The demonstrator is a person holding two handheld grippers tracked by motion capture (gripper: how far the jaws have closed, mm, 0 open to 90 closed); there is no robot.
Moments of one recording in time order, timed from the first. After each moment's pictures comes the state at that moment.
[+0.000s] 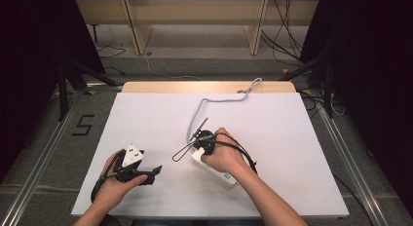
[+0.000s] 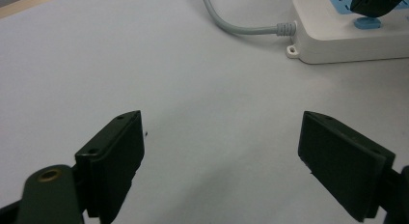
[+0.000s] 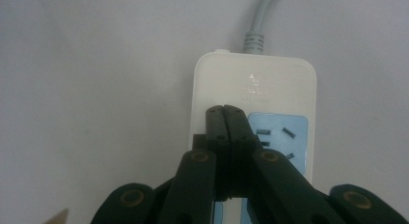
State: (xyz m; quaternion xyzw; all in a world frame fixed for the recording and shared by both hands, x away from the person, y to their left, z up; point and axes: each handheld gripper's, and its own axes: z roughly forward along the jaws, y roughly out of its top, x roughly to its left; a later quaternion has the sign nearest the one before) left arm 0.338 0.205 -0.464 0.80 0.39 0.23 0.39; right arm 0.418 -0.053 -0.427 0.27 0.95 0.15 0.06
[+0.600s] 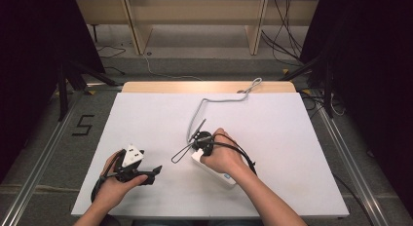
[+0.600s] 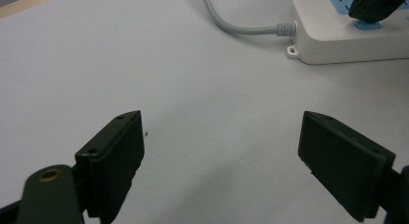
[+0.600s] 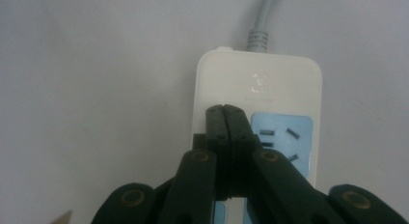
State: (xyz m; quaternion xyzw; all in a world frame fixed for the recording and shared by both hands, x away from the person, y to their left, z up) left arm 0.338 0.205 -0.464 0.80 0.39 0.23 0.38; right arm 0.417 -0.049 -0.430 0.26 0.95 0.14 0.06
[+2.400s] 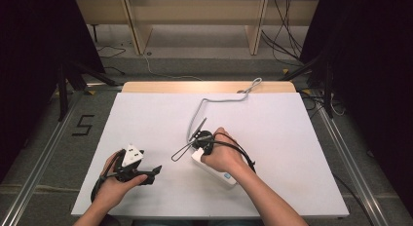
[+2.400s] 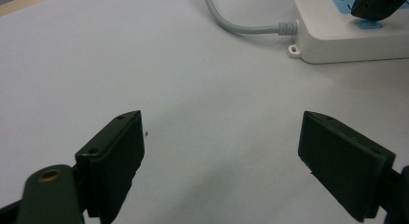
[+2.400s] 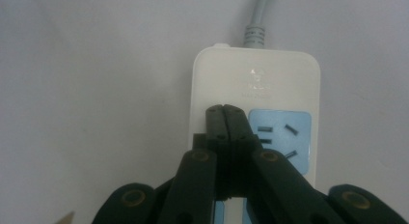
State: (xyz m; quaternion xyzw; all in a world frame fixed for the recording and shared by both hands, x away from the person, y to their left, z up) left arm 0.339 0.206 -0.465 0.81 0.39 0.23 0.38; right arm 0.419 -0.051 -0.430 0.28 0.95 0.14 0.06
